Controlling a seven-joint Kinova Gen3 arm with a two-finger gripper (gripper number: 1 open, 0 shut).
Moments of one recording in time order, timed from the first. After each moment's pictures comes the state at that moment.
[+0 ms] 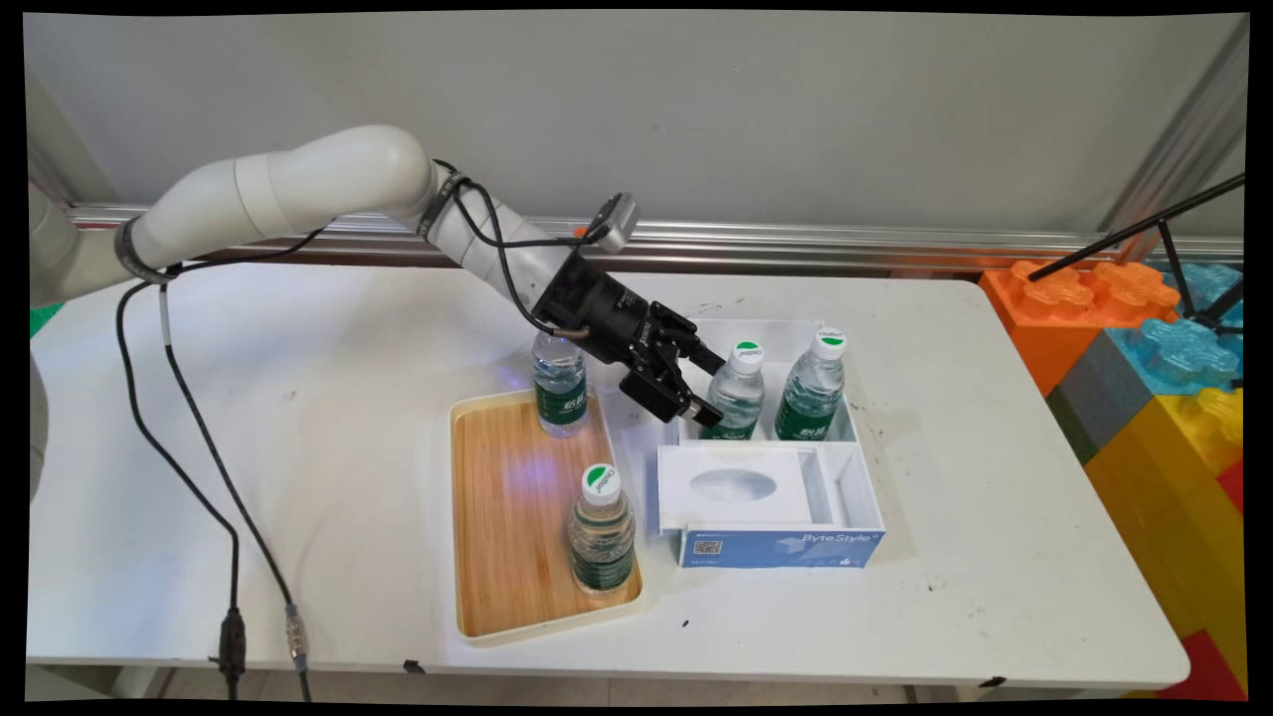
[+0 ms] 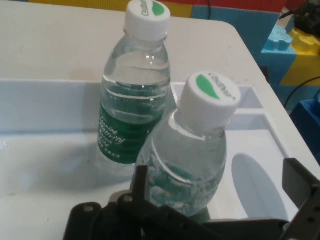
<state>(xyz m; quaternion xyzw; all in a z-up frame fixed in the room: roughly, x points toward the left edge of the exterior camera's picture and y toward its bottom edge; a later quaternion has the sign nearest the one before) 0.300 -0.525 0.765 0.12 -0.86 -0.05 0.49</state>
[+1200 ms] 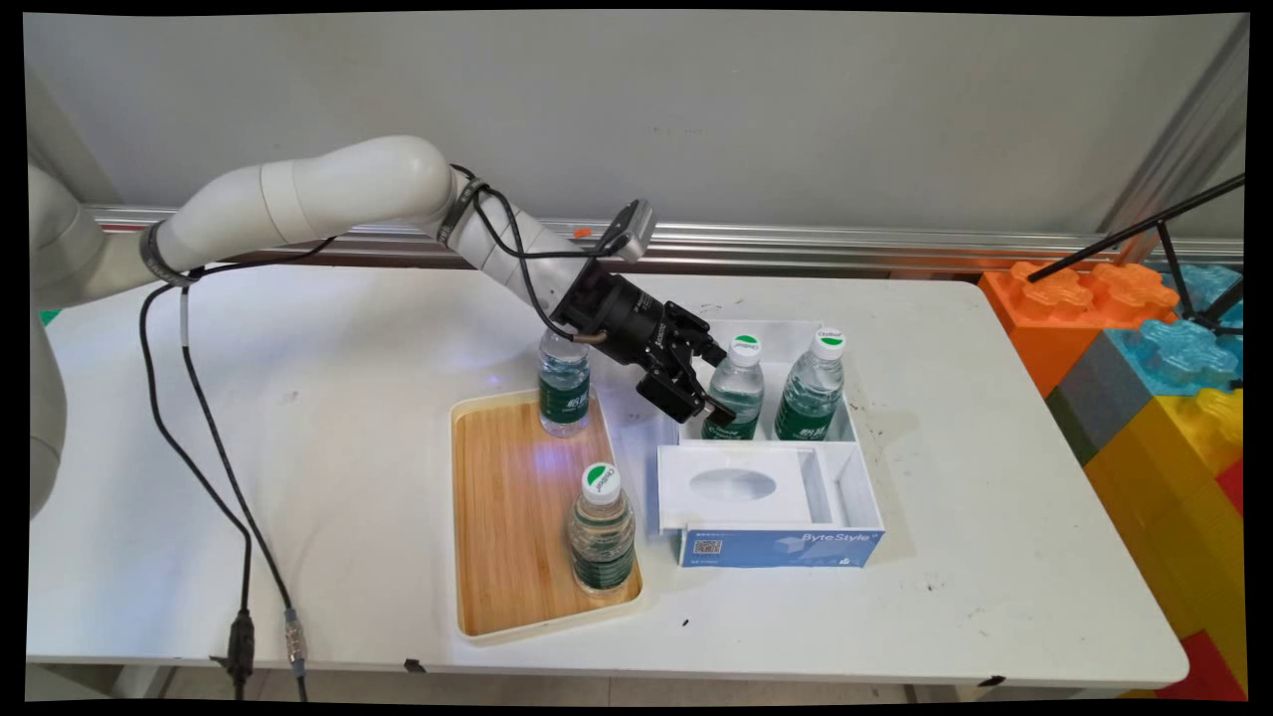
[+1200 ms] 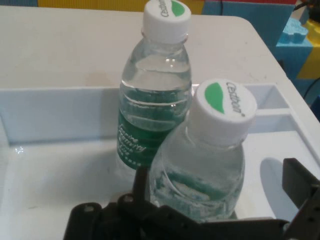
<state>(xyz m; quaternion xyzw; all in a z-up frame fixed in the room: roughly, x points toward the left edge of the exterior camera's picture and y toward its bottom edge) 0.289 -0.538 0.748 0.11 -0.87 -0.03 0.48</state>
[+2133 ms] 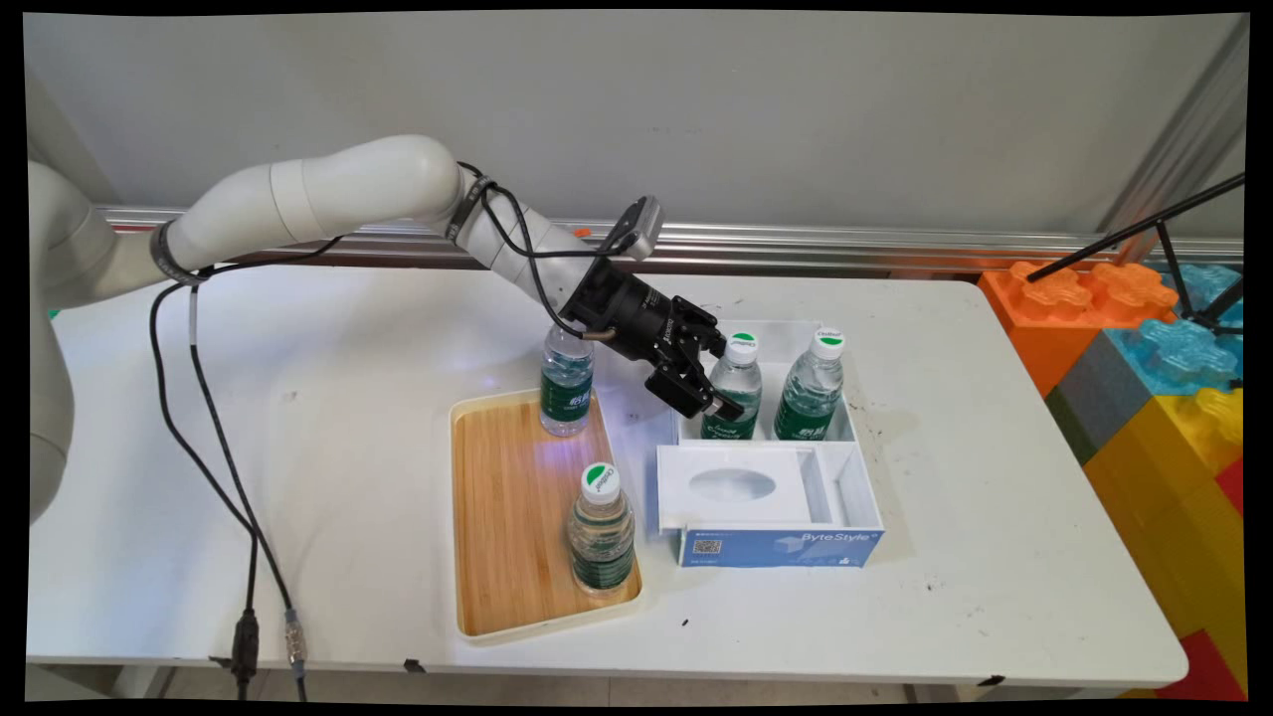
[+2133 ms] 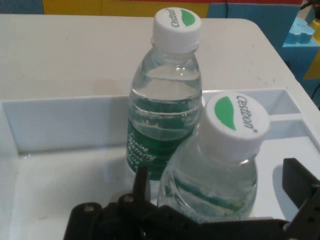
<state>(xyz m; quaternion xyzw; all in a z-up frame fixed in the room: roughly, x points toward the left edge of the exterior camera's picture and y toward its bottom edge) 0.284 -0.543 0.750 0.10 -0.87 -0.01 0.49</state>
